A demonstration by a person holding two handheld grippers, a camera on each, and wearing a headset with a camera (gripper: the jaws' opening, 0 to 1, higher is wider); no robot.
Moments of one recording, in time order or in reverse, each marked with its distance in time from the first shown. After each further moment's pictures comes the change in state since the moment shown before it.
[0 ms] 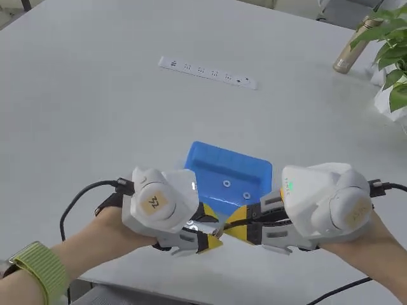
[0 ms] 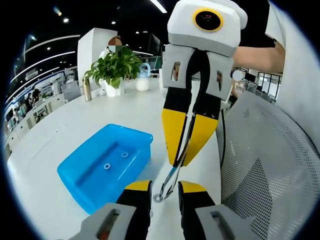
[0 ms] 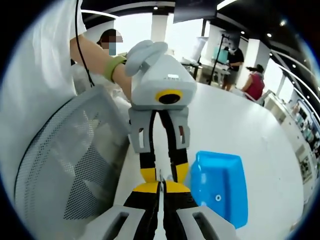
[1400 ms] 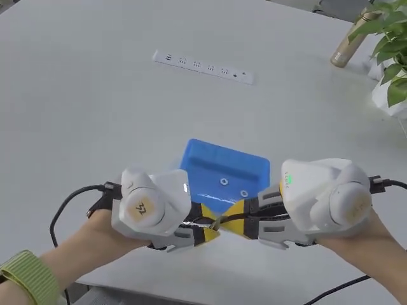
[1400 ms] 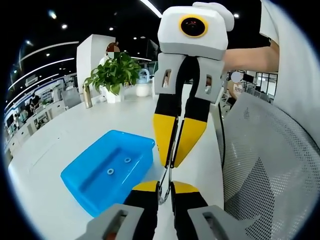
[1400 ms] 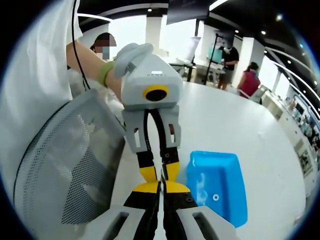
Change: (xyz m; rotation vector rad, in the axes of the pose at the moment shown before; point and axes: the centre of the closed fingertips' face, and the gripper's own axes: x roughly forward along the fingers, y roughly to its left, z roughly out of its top) left arm -0.004 0.003 0.003 0.038 -0.046 0.006; right arm 0.002 -0.007 0.001 0.045 -0.020 -0.023
